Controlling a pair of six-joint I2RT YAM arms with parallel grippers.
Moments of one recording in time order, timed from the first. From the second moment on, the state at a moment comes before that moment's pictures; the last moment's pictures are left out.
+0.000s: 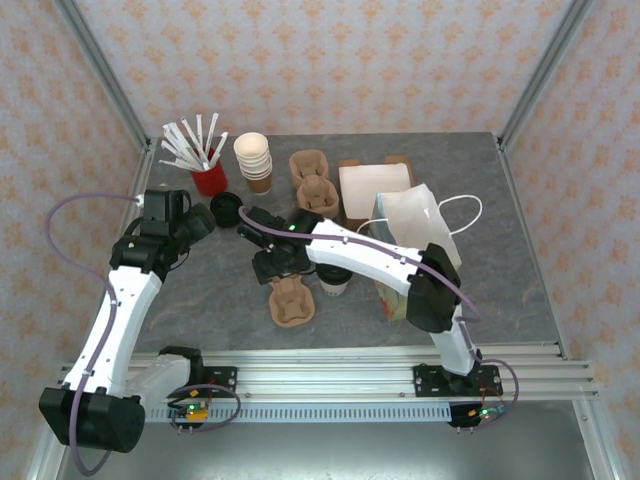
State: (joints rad) left arm -0.04 1.00 1.02 -0.82 -0.15 -0.64; right arm 1.09 2.05 1.91 -1.12 0.06 0.65
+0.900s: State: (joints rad) left arm -0.04 0.97 1.00 -0.81 -0.15 -0.59; right arm 1.07 2.19 1.85 -1.10 0.07 0.72
